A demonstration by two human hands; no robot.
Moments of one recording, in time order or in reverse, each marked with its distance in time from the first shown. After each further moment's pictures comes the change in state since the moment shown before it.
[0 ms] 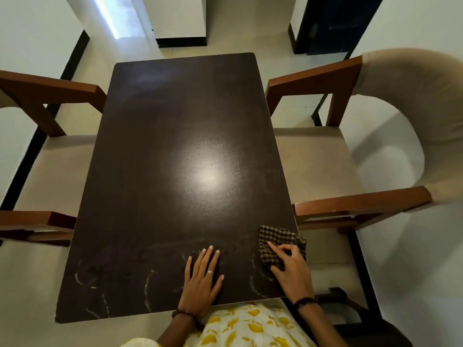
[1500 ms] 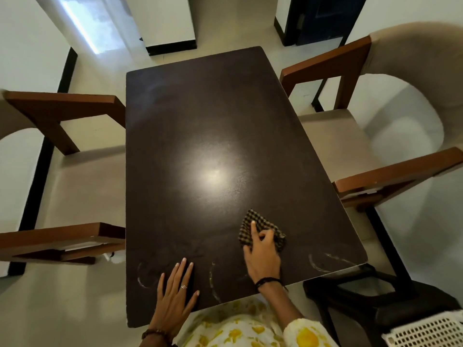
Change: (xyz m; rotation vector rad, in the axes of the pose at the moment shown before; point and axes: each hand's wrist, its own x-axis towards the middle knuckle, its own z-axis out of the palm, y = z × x) left_hand -0.078 -0.201 -0.059 0.030 -0.094 0.022; right_hand -0.011 -0.193 0.117 -0.044 0.094 0.186
